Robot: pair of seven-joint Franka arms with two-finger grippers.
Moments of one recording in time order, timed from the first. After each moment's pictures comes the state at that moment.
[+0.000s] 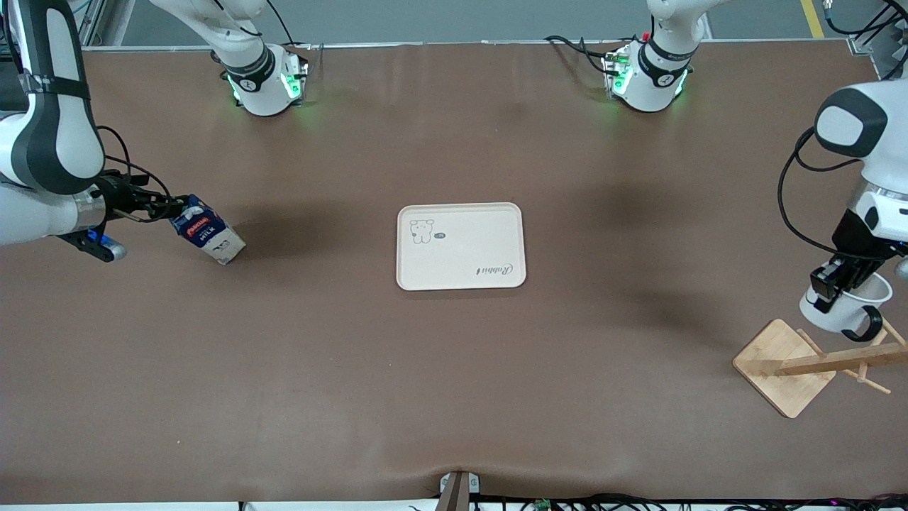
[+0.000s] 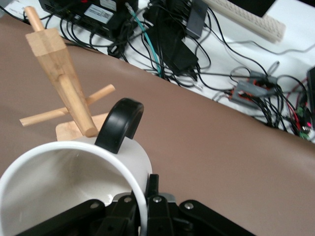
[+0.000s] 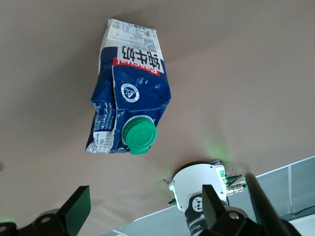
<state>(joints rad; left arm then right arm) 0.39 0.02 -0.29 -2.12 -0.07 2.71 -0.23 -0.18 0.18 0.02 -1.88 0.08 1.45 0.34</state>
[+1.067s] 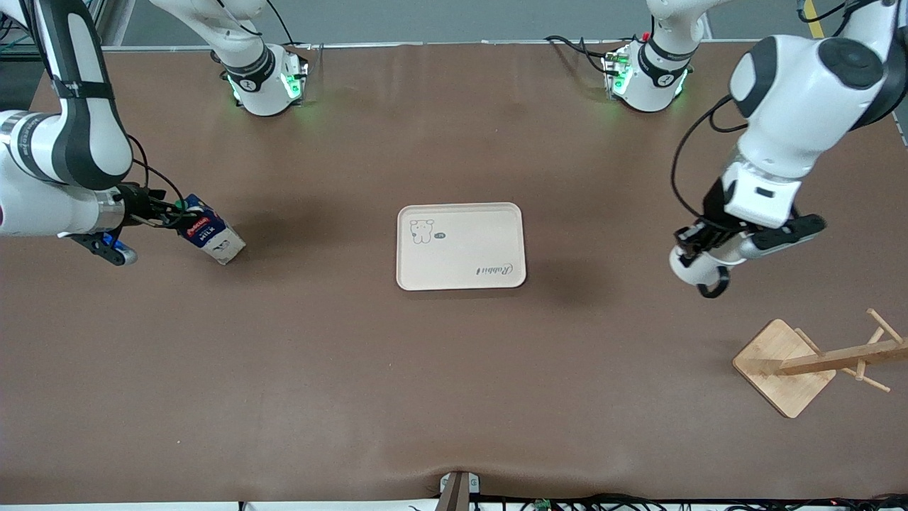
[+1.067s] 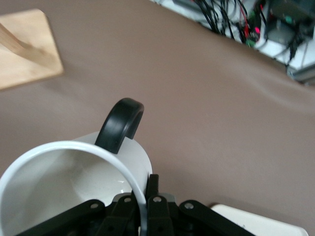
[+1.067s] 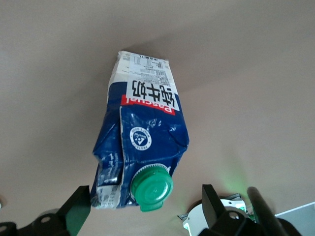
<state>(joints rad) 0.37 -0.02 -0.62 -2.05 -0.06 2.33 -0.55 -0.18 0.14 0.03 -2.06 0.09 1.72 0.35</state>
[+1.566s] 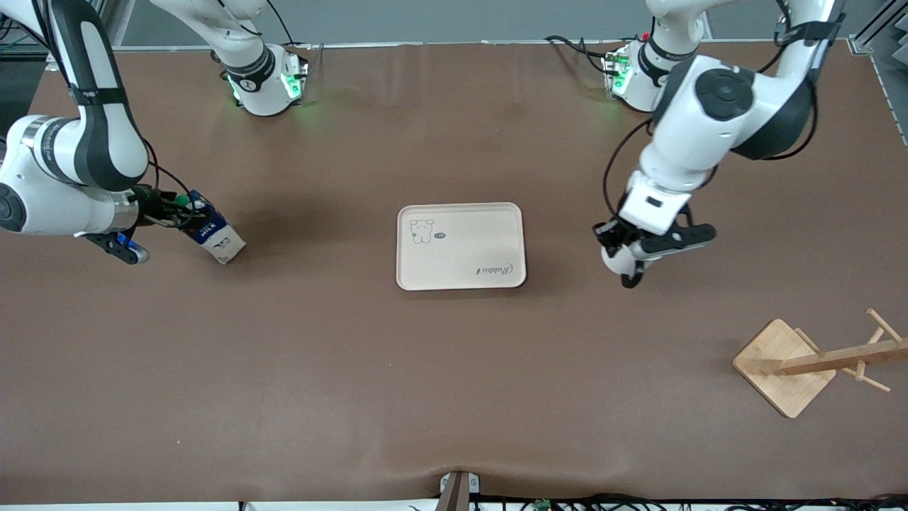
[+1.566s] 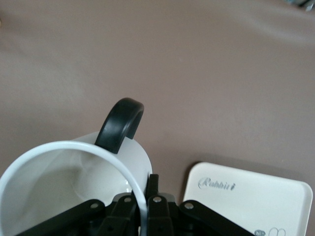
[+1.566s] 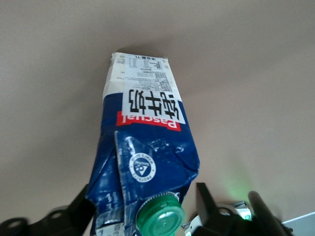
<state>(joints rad) 0.25 0.12 -0.72 -2.00 0.12 2.27 -0.79 -0.18 0.14 0.03 -2.12 0.09 1.79 0.35</state>
